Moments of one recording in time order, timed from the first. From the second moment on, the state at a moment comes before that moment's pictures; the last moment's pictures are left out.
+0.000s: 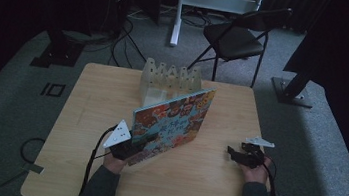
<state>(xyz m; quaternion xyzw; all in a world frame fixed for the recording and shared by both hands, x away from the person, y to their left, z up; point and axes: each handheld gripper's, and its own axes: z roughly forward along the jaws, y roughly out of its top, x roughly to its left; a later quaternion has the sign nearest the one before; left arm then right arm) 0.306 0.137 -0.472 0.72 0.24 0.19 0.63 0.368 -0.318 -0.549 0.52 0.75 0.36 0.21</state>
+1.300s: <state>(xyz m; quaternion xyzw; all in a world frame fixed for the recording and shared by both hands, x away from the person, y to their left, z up) 0.303 0.166 -0.471 0.69 0.28 0.22 0.63 0.368 -0.318 -0.549 0.52 0.75 0.36 0.21</state>
